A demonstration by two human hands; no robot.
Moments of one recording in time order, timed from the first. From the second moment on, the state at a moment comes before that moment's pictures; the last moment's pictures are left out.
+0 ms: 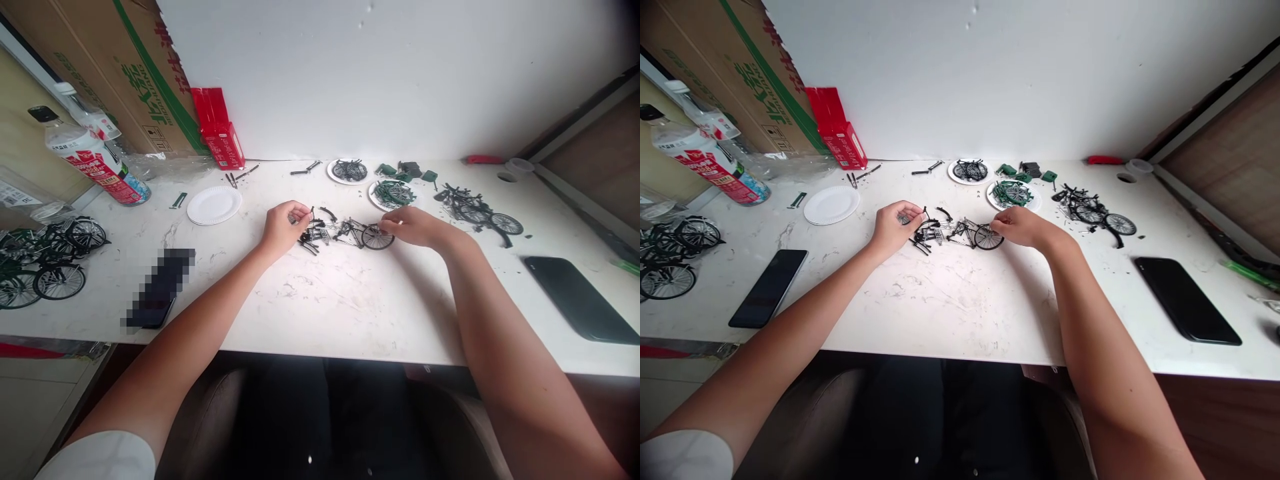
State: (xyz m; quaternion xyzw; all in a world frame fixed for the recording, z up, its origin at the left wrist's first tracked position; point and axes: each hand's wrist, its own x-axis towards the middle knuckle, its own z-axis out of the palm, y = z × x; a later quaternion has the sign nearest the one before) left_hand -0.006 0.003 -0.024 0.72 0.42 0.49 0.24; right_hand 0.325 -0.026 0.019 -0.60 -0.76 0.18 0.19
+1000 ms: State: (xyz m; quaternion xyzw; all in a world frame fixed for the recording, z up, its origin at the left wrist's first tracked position) left_hand -0.012 0.011 -0.032 0.71 0.46 0.48 0.24; right_hand 0.223 -0.054 -0.005 -0.43 -0.87 0.05 0.23
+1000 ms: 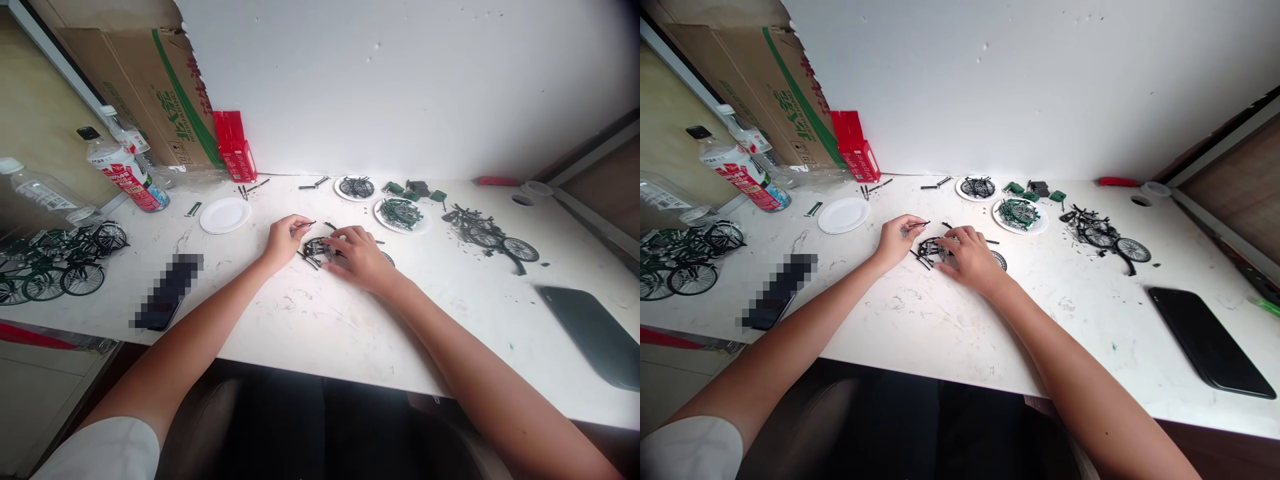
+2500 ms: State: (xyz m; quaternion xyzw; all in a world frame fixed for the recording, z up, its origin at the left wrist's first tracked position) left_hand -0.006 0.006 -0.030 0.68 0.46 0.52 0.23; right_hand 0.213 -0.060 -0.010 -0.42 -0.80 0.17 0.40
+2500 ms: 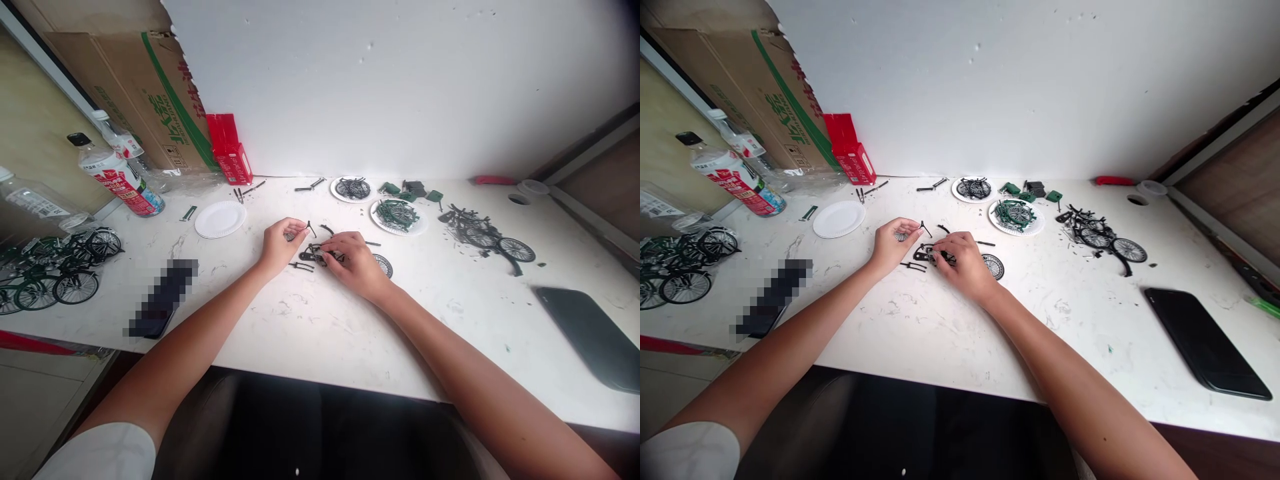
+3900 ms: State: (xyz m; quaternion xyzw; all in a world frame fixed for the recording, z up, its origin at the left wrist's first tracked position) left_hand -0.005 0.004 -0.032 0.68 0.43 0.53 0.27; right_hand 0.216 -0.059 -0.009 -0.51 -0.72 0.18 0.44
